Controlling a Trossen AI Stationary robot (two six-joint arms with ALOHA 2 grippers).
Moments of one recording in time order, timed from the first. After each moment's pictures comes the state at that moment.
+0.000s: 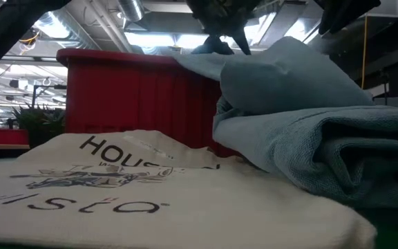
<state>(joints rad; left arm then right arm) 0.24 2.11 2.19 -1.01 0.13 -0.65 0.05 1.05 1.30 -1.25 0.25 -0.40</state>
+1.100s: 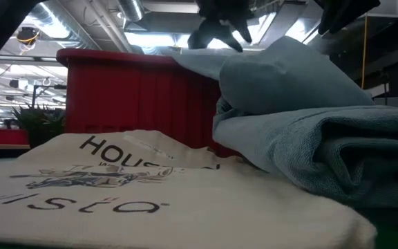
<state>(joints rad) 0.11 2.06 2.13 -1.05 0.11 -0.63 0.05 1.05 1.30 -1.25 0.25 -0.40</state>
